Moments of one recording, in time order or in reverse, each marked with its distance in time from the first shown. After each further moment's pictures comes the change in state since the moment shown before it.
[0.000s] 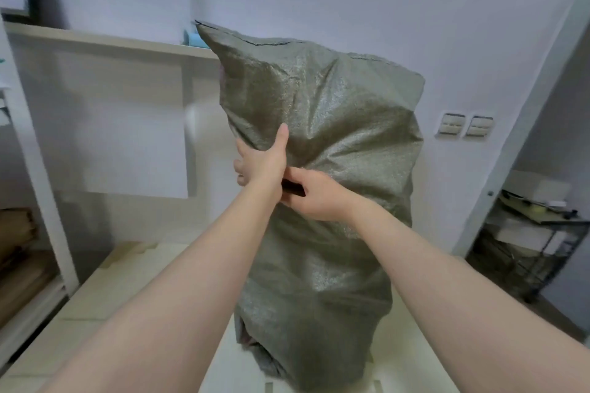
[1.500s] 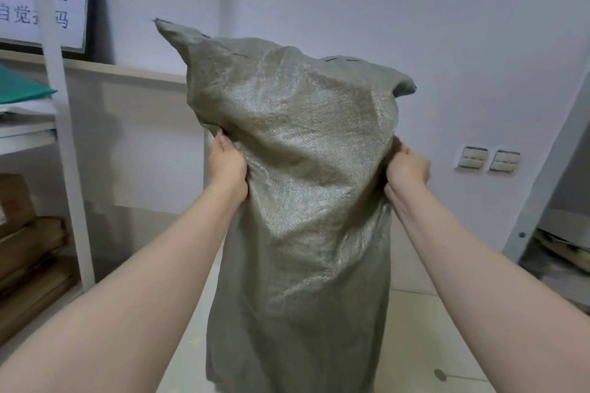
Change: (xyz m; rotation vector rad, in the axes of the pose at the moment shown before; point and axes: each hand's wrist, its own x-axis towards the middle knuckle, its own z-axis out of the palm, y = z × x) left_hand 0.034 0.039 -0.039 -0.194 0.112 0.276; right_hand 0.020 0.072 -0.105 0.677 1.135 0.666
